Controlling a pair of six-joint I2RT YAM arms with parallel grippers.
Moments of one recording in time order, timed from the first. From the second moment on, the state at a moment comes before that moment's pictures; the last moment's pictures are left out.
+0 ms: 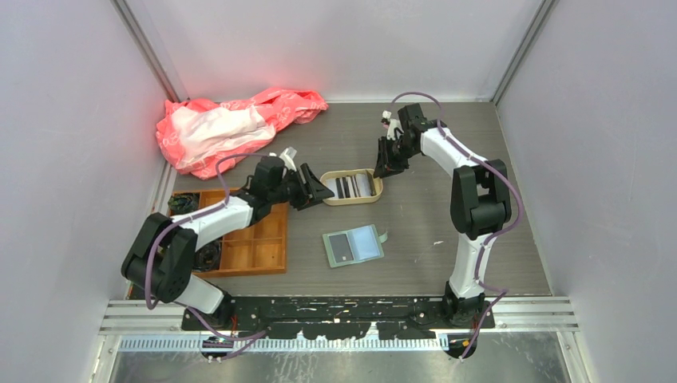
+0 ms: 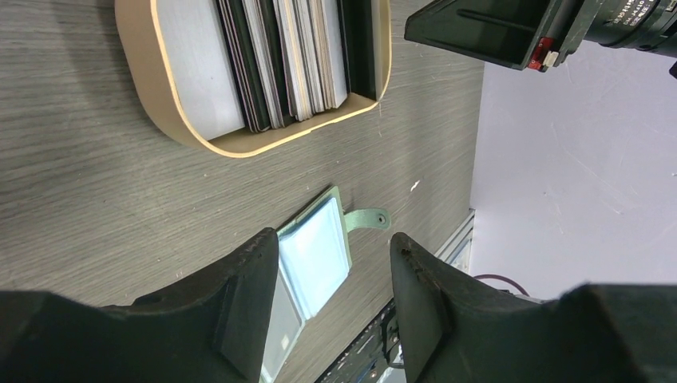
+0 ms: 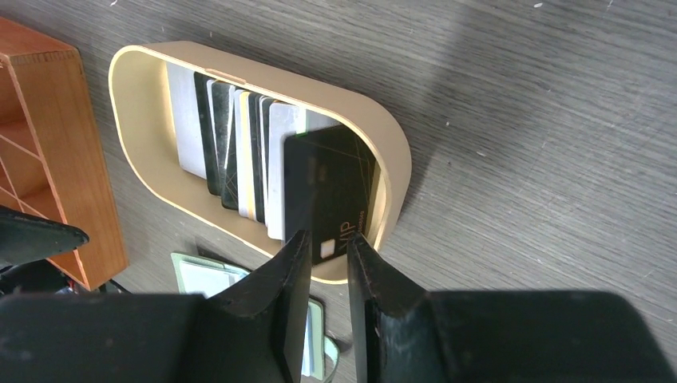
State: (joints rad) left arm -0.50 1.48 0.77 0.17 0.40 -0.94; right arm 0.23 1.97 1.54 -0.71 -0.45 0.15
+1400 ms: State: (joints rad) left arm -0.55 1.98 1.40 -0.33 0.24 -0.81; right arm 0.22 2.01 1.51 -0.70 -0.52 0.11
